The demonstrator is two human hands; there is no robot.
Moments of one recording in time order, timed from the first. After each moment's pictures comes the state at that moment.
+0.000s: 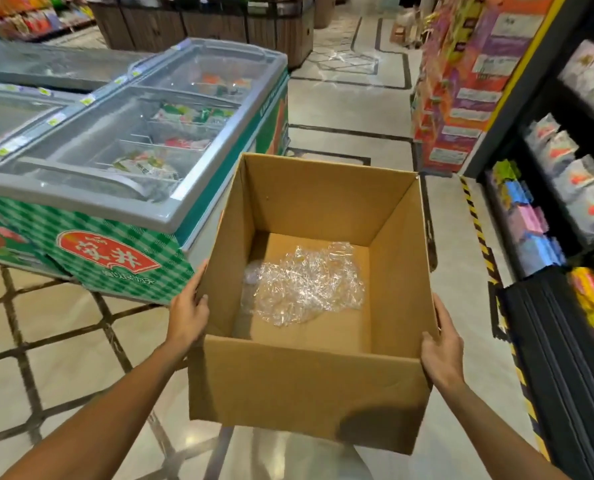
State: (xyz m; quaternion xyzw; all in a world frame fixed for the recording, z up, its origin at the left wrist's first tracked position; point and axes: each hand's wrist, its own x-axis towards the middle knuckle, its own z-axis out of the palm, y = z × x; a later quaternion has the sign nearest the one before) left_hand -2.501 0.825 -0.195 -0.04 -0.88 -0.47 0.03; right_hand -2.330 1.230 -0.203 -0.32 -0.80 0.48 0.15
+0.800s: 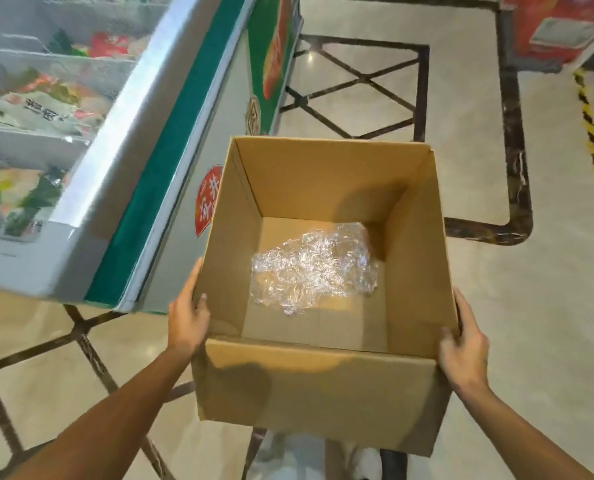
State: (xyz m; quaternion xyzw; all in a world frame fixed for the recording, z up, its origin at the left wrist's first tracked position) left_hand -2.904 0.842 -0.492 0.03 -0.90 -0.43 -0.07; right_hand -2.735 1.250 -0.483 -0.38 -0.81 0.45 0.03
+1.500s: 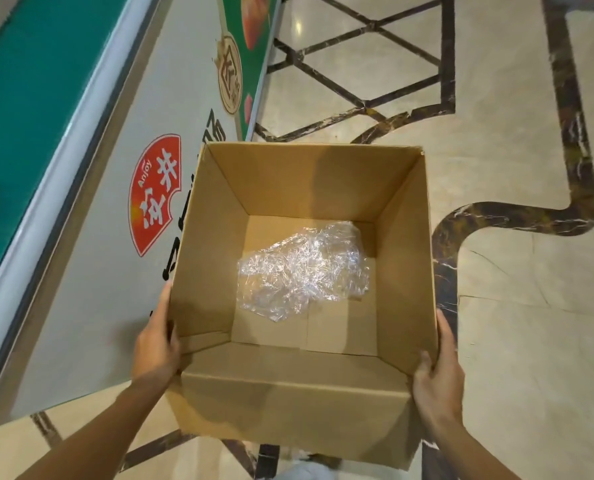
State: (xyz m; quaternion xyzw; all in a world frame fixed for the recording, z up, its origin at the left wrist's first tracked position) left_hand -3.004 0.802 -0.714 0.04 -0.95 -0.29 -0.12; right_hand -2.832 1.182 -0.714 -0.42 -0.79 0.44 0.02
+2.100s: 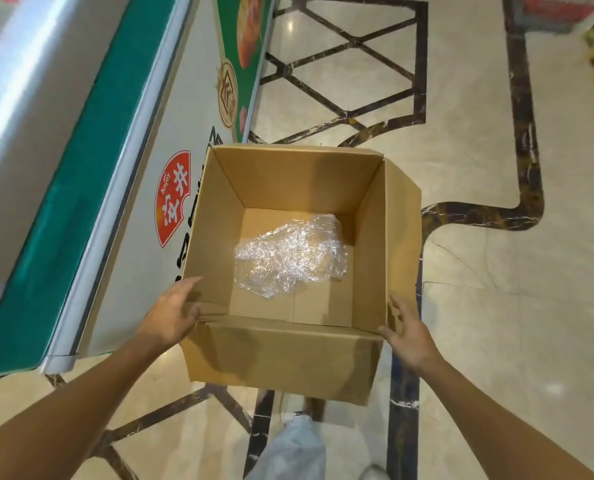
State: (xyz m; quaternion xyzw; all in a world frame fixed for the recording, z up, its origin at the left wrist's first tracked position) left_hand -3.008 0.820 -0.595 -0.08 -0.94 -0.17 -0.28; right_hand -2.828 1.219 -0.613 -0.34 -0.78 0.48 -0.20
